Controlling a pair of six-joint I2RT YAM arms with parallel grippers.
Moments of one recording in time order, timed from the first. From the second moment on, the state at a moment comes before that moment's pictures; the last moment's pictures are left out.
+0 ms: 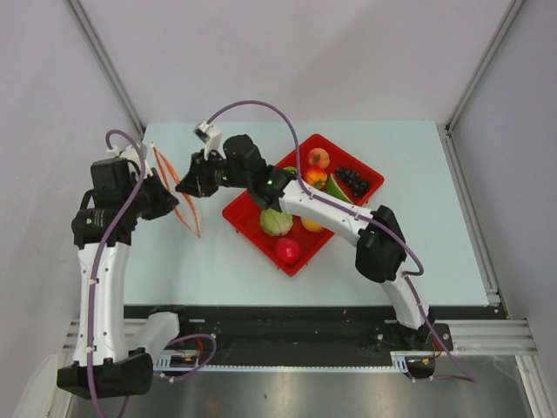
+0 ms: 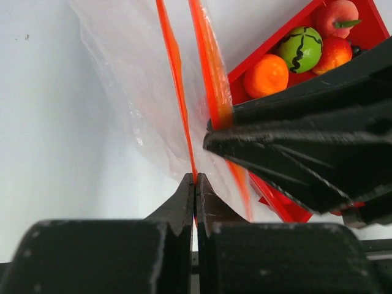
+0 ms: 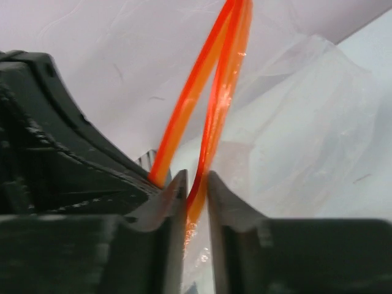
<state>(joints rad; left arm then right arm) 0.09 0.98 1.29 -1.00 0.22 -0.28 0.98 2.16 2.07 -0.01 -0.37 0.52</state>
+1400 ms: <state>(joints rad) 0.10 1.05 1.21 -0.93 0.13 -0.15 0.87 2.02 1.72 0.04 -0.44 0.52</state>
